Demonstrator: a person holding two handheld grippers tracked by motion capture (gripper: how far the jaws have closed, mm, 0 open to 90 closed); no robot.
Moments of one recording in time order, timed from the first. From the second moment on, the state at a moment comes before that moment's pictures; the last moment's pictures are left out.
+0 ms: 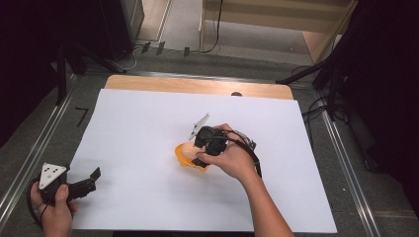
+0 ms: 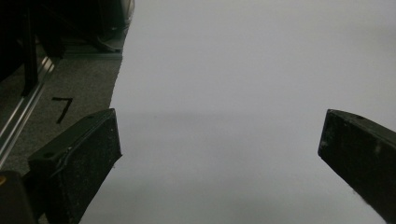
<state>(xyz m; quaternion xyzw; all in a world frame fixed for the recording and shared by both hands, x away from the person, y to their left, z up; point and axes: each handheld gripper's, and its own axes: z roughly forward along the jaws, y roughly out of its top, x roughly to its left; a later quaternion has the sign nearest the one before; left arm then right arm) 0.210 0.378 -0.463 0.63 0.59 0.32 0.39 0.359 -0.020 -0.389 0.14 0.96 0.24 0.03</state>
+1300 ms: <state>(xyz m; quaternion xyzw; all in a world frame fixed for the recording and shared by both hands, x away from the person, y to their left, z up) 0.210 0.378 -0.463 0.63 0.60 0.31 0.39 0.356 -0.091 -0.385 0.26 0.92 0.28 0.05</state>
